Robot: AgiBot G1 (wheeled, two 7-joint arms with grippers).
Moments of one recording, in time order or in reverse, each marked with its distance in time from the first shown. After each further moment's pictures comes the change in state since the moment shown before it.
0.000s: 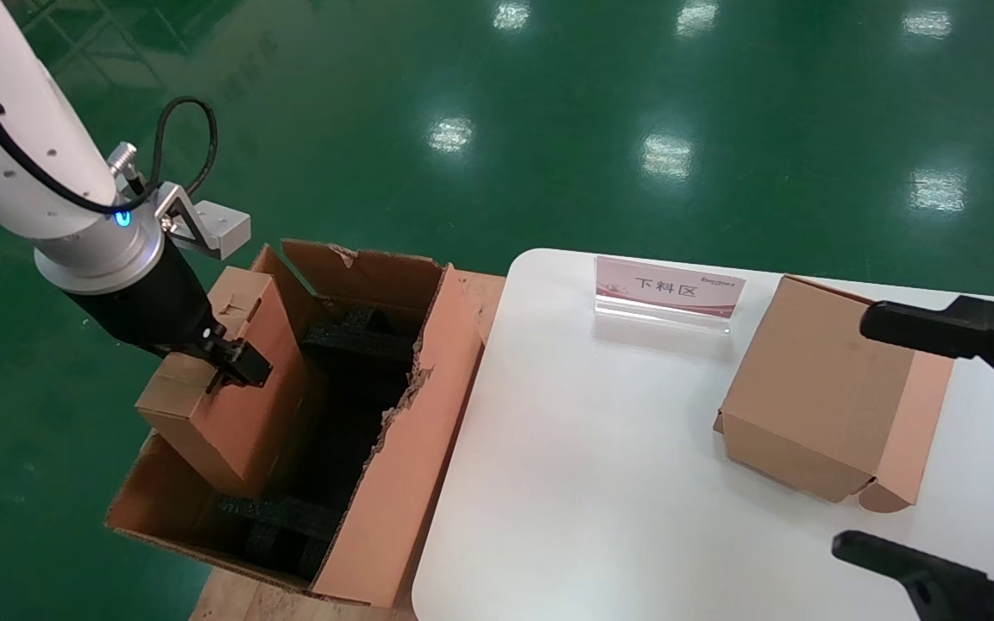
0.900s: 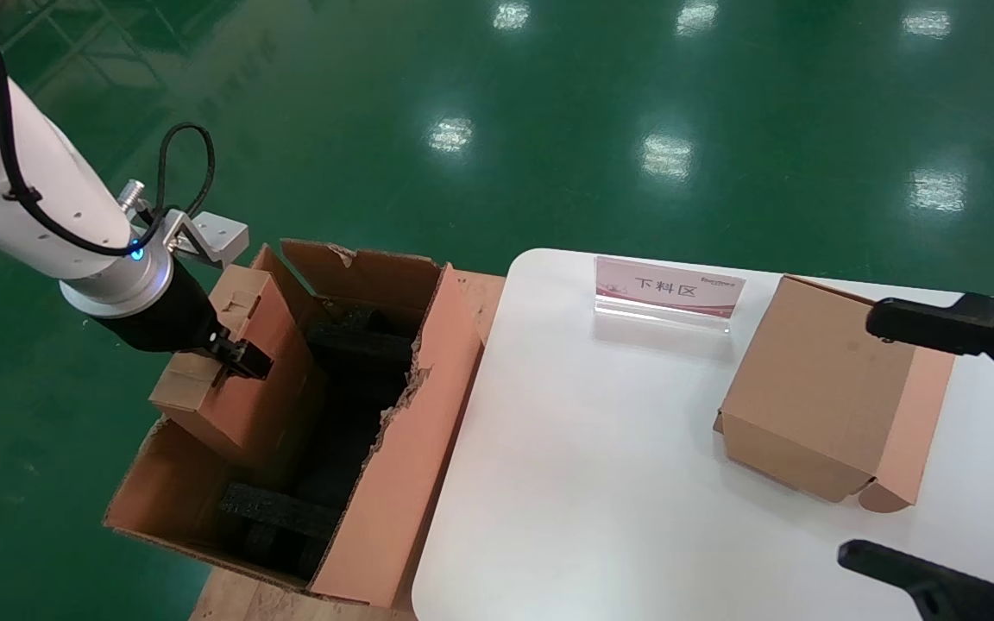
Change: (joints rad) left arm 0.085 -0.061 0.026 -0.006 0.094 -0.163 -0.010; right arm 0.000 0.000 0.000 0.000 0.000 0.000 0.000
